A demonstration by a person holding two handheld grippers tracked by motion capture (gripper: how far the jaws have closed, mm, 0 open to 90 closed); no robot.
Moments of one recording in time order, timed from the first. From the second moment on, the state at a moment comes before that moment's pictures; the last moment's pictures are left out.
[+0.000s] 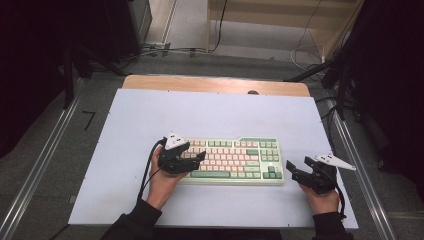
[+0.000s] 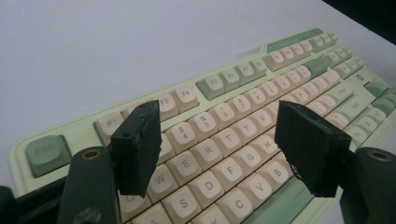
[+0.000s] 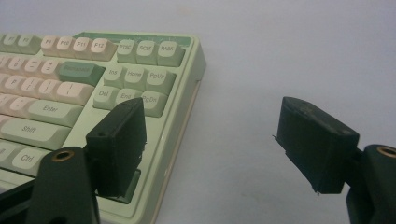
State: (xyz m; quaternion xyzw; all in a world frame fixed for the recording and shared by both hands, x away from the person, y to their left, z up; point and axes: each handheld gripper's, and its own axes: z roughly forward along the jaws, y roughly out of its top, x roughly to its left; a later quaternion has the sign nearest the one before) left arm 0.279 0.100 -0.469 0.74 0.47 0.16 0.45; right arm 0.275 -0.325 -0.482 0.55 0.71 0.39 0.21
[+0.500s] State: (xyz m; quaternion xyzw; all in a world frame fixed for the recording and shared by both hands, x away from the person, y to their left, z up) left arm 0.267 0.129 -0.472 0.73 0.48 0.15 0.46; right arm 0.274 -0.326 -0.481 0.55 0.71 0.39 0.21
